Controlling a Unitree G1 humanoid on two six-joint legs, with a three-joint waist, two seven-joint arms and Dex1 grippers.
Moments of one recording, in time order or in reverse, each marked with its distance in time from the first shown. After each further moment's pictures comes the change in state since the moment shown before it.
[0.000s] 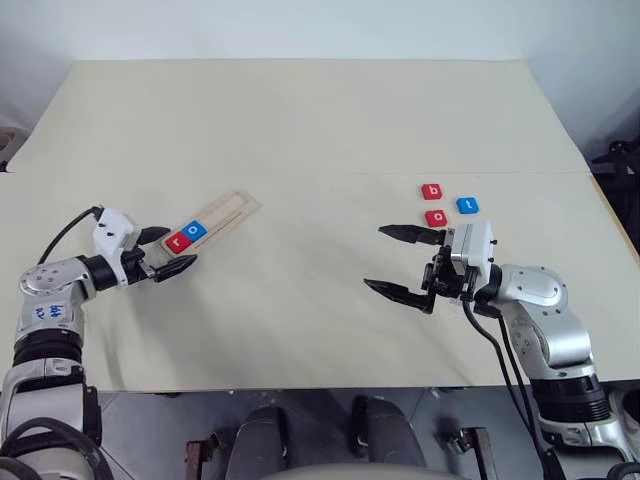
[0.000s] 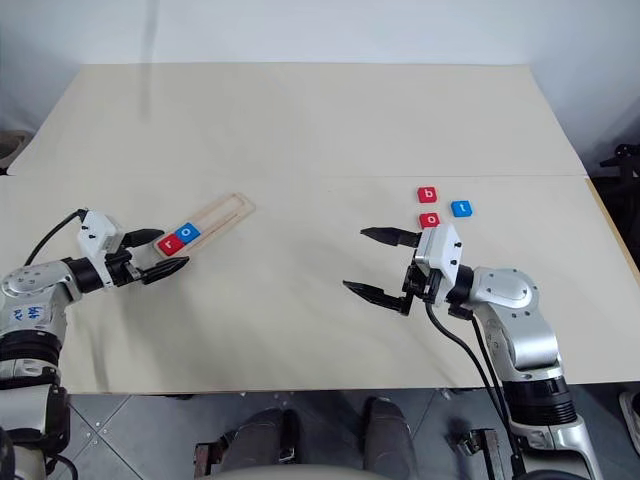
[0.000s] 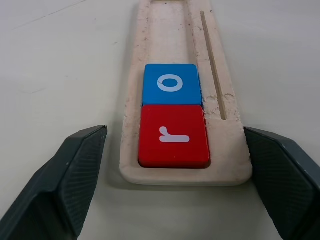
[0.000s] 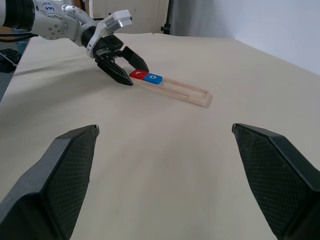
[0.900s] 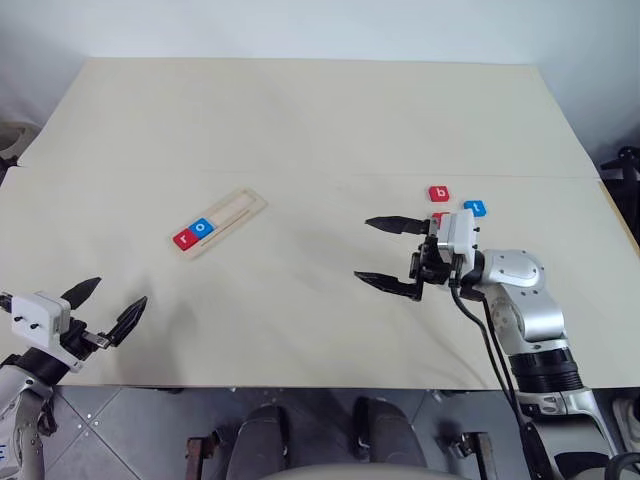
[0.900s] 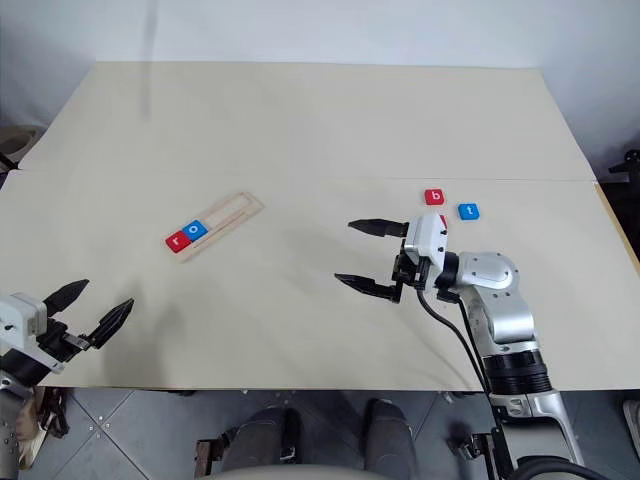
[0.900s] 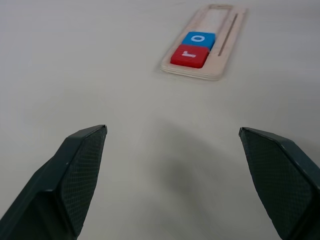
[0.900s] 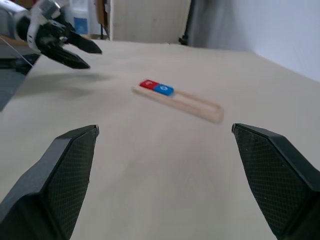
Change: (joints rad) left arm 0.780 -0.167 0.405 -0.876 -0.224 0.157 0.327; right arm -0.145 0.069 0.040 0.199 -0.030 -0.098 0.114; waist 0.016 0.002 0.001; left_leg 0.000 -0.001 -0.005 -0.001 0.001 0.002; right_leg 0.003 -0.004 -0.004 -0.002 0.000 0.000
